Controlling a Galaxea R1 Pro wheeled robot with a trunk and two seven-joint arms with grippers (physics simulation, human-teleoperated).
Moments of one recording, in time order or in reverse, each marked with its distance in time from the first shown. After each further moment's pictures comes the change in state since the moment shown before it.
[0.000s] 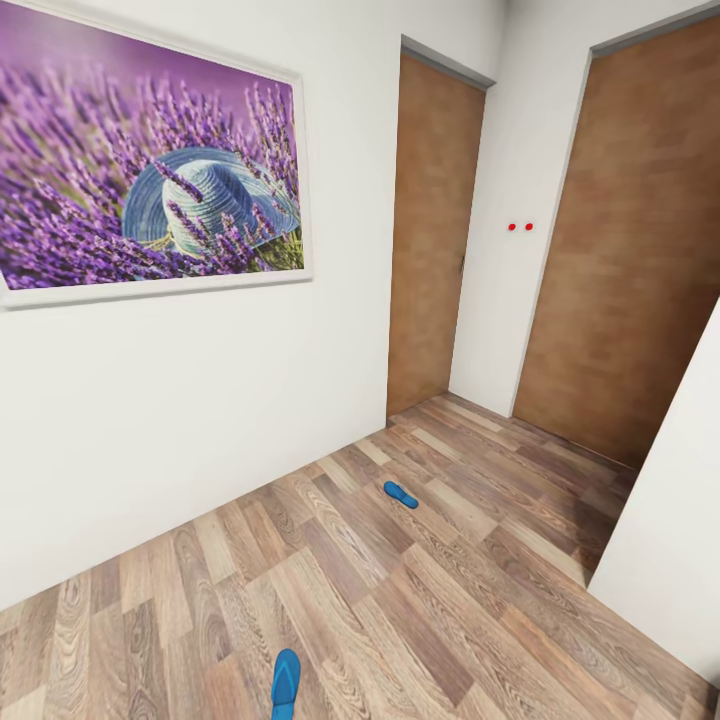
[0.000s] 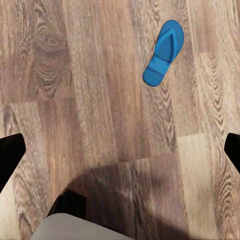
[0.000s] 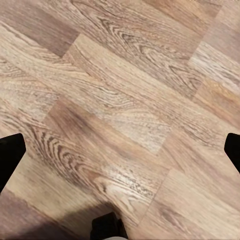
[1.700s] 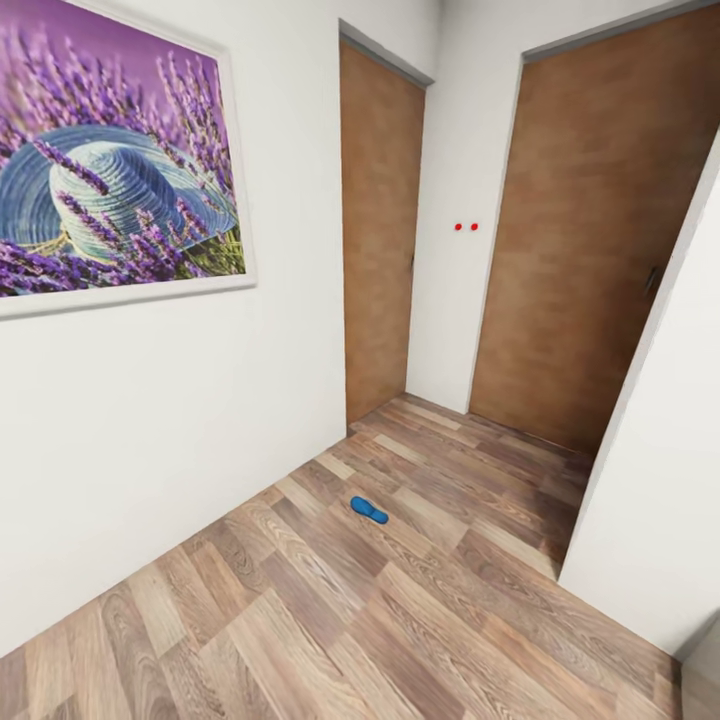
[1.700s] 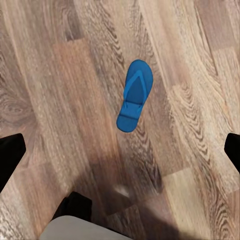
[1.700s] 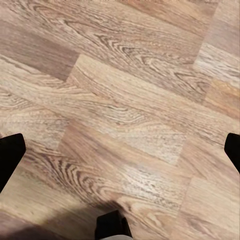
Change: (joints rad) left arm 0.000 0.014 0.003 0.000 0.000 0.001 0.000; right arm 0.000 -0.001 -0.002 0.006 0.010 0.000 0.037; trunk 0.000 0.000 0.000
